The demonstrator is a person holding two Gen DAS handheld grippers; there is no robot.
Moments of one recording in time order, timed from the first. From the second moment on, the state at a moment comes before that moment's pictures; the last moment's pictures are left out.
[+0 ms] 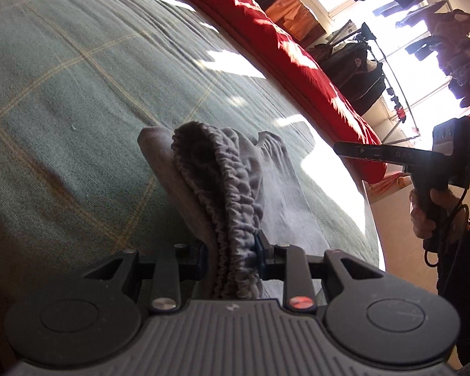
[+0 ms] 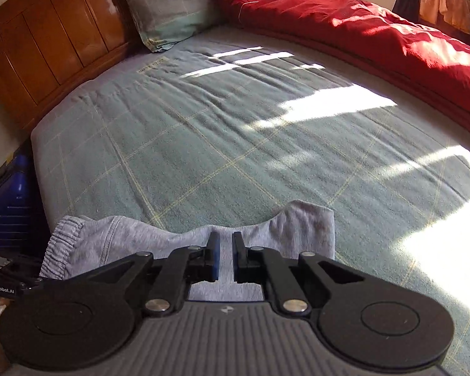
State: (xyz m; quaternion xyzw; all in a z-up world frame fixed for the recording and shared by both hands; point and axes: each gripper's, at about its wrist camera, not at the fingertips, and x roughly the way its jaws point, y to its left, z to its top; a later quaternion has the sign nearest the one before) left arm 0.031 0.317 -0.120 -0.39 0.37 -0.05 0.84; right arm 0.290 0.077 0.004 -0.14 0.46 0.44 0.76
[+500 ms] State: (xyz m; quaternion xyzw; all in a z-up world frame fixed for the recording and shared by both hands) left arm 0.042 0.327 -0.145 -0.41 0.40 -0.04 0.82; right arm 0.366 -0.047 -0.140 0.08 0.61 0.41 0.68
